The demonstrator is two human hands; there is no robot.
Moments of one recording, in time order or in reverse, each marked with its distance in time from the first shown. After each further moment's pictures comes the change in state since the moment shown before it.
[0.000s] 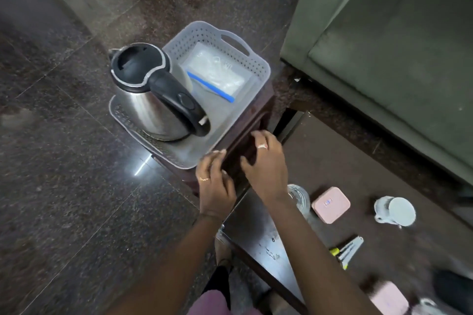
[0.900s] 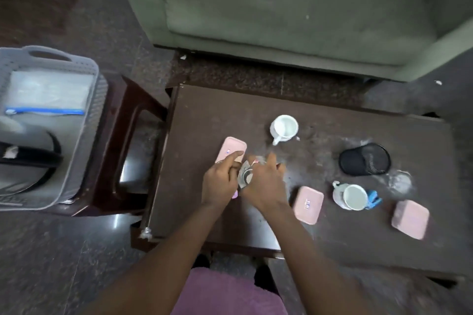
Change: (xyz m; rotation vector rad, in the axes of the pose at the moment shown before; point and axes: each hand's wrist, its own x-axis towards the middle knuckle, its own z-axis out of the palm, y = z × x) left_hand -0.109 0.146 0.120 -0.082 -0.762 0.076; right_hand -0.159 0.167 -0.106 -0.146 -0.096 0.692
